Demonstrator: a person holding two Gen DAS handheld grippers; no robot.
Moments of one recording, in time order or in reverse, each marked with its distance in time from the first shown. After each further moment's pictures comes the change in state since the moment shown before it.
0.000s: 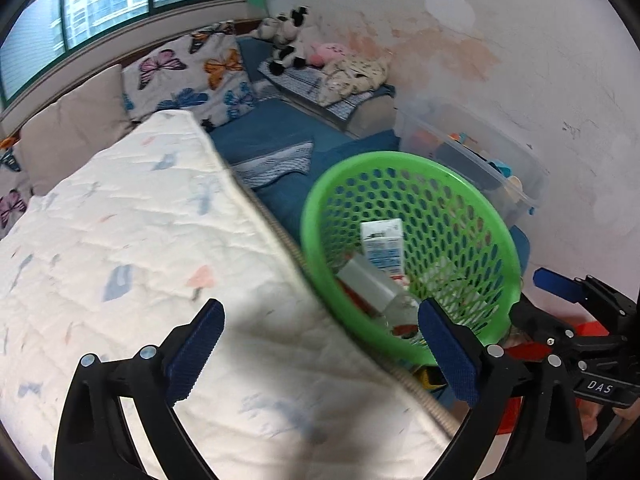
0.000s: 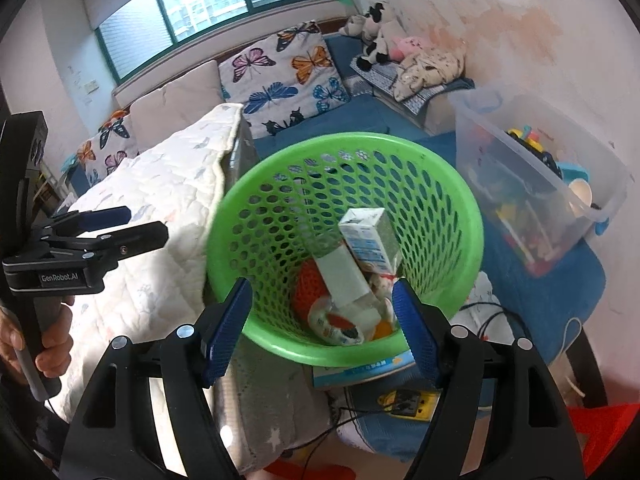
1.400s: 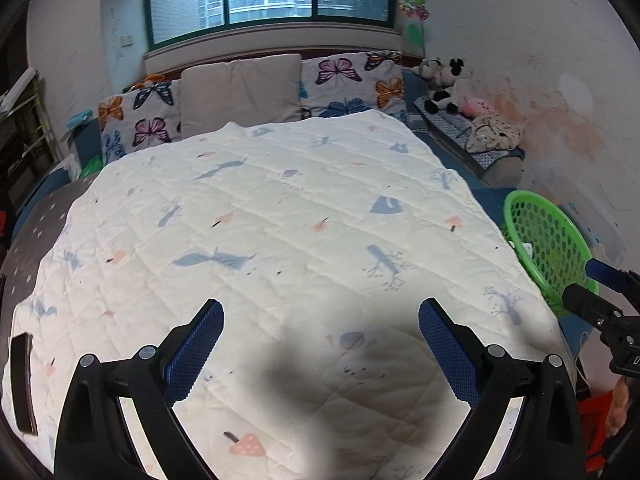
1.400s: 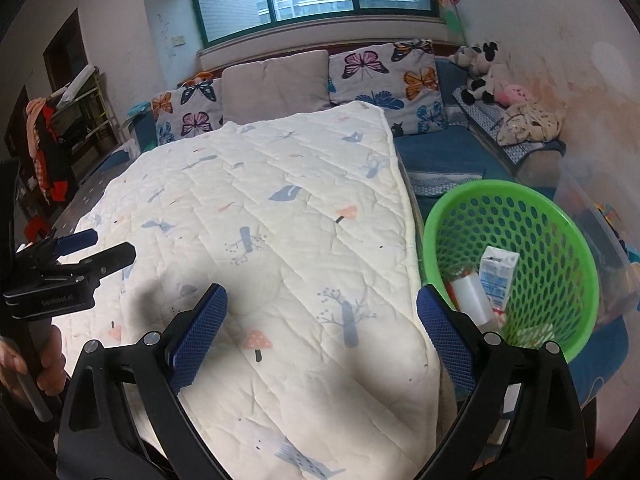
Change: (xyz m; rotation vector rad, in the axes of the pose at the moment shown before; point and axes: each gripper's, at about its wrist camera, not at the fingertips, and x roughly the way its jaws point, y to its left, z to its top) left arm -0.134 0.157 -0.135 -0.325 -0.117 0.342; right arm -0.001 0.183 -0.011 -0.252 -0.019 0.153
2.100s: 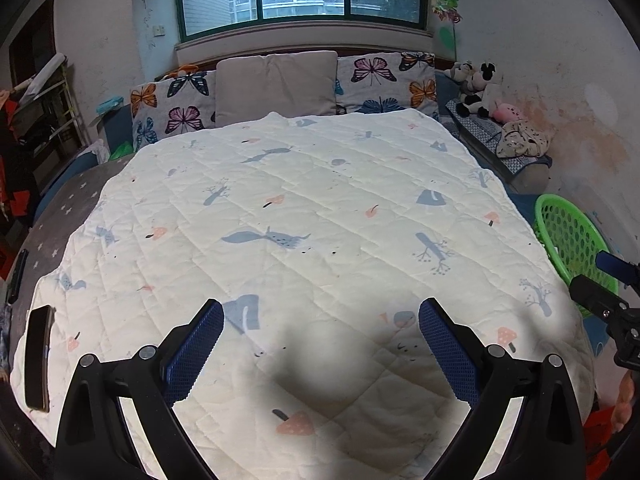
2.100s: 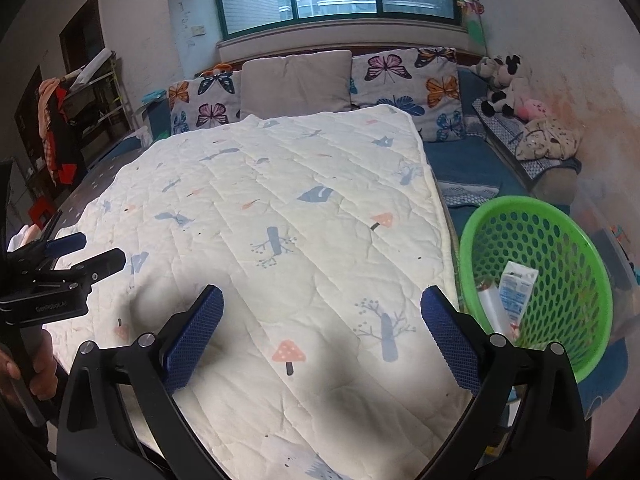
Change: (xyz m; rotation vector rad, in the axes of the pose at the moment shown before) left arm -0.011 0.032 -0.018 -0.049 0.005 0.094; right arm 0.016 0.032 0.004 -0.068 0.000 0.027
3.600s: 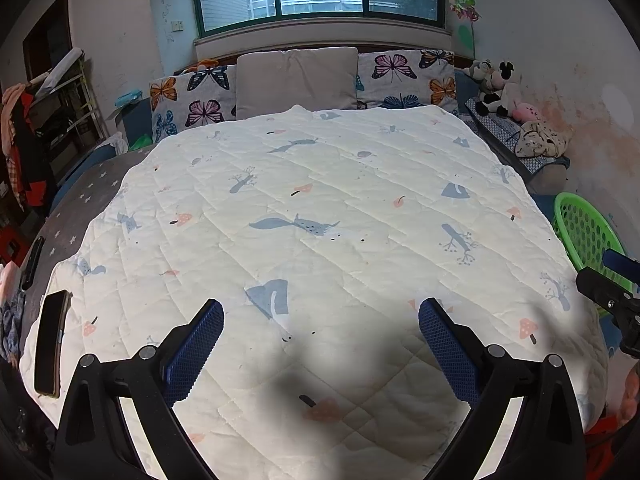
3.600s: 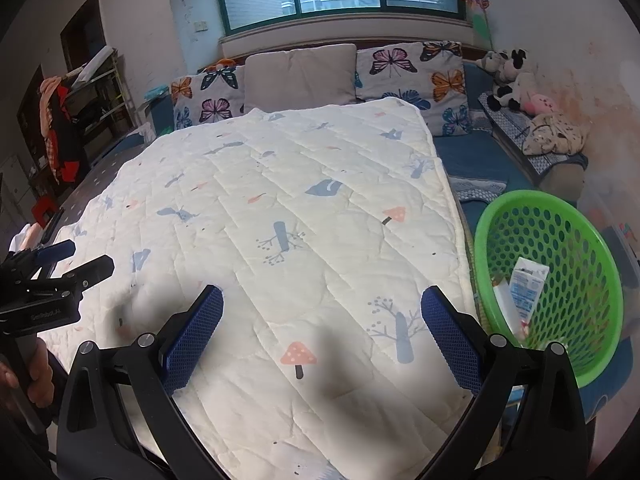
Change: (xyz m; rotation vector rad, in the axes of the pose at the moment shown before) left arm -0.003 0.014 -0.011 -0.025 0.008 0.059; right arm 0.012 0.004 -0.003 0.005 0.017 0.018
